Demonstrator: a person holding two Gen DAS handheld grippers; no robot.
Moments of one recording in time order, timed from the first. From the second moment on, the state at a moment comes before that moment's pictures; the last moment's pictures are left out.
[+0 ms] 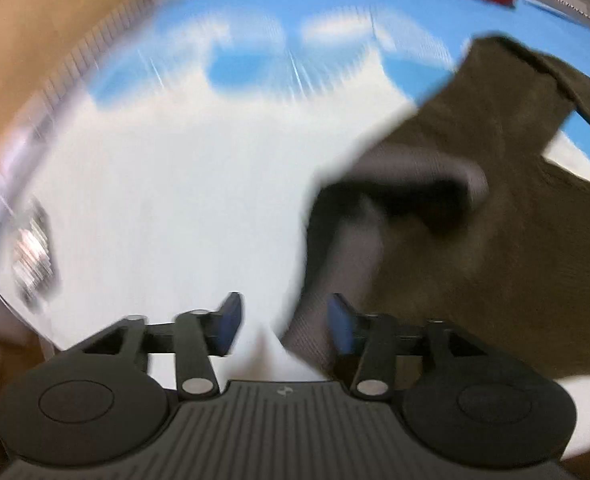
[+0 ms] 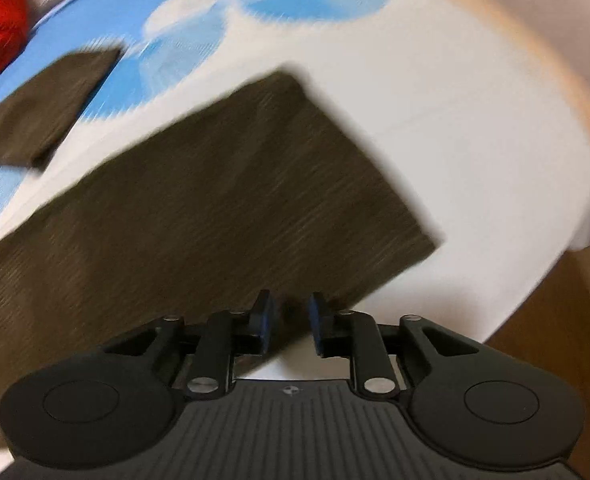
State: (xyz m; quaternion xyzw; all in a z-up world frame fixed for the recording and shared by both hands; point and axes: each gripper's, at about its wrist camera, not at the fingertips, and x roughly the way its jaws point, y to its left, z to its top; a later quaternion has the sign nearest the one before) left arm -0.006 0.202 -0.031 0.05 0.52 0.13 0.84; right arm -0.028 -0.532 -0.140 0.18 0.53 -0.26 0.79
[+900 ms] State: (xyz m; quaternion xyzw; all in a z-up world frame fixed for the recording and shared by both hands) left arm 0.028 0.026 -0.024 0.03 0.44 -0.03 0.90; right arm 0.032 -0.423 -0.070 0.00 0.35 -0.15 0.92
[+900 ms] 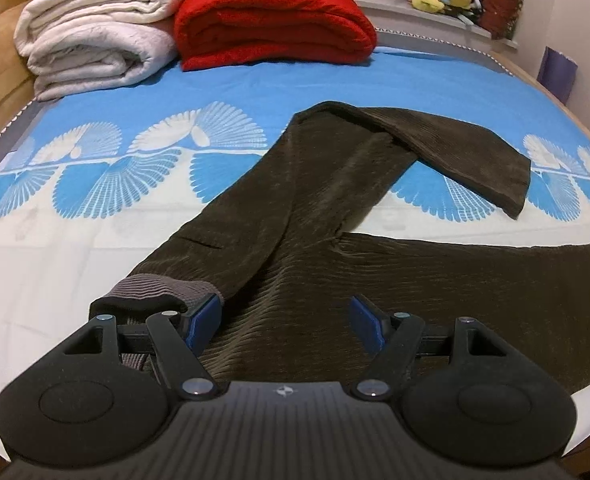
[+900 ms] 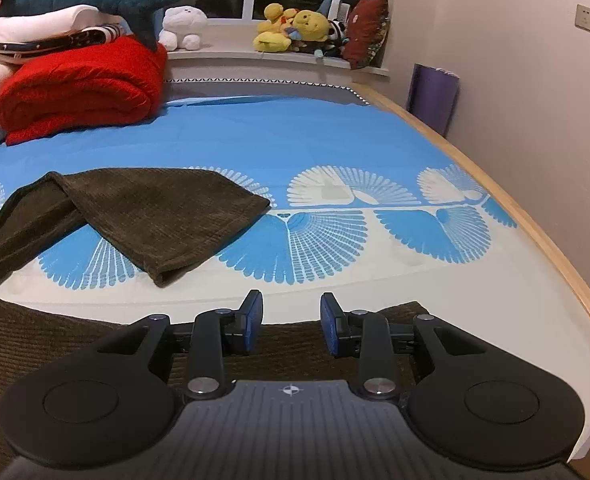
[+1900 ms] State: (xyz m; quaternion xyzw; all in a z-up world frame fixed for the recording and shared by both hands) left arm 0.135 0.046 -0.103 0.23 0.55 -0.10 0.80; right arm 0.105 -0.383 -0.066 0.13 0.33 -0.09 0.93
